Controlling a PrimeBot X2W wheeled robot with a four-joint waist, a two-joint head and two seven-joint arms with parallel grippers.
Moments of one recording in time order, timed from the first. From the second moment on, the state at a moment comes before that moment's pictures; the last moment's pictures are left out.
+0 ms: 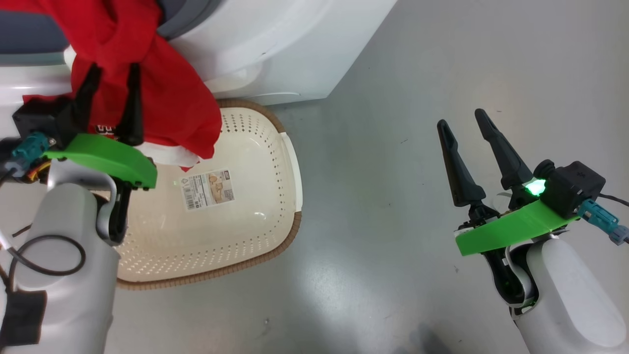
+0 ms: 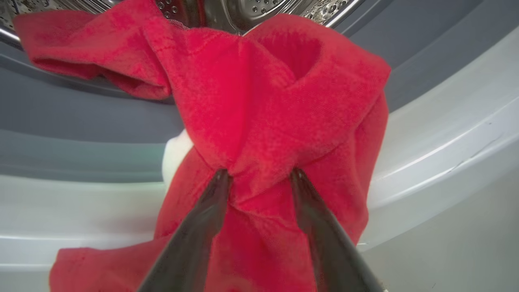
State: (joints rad) left arm -0.84 0.15 -0.06 0.74 -0.25 -0.12 -0.26; right arm -0.39 -0.12 0.18 0.23 0.46 0.12 -0.26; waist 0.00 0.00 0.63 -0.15
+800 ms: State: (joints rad) left arm -0.71 0.13 -0.10 0.71 -0.28 -0.12 -0.26; right arm -0.39 -0.11 0.17 0.23 0.46 0.12 -0.26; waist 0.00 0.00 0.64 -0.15
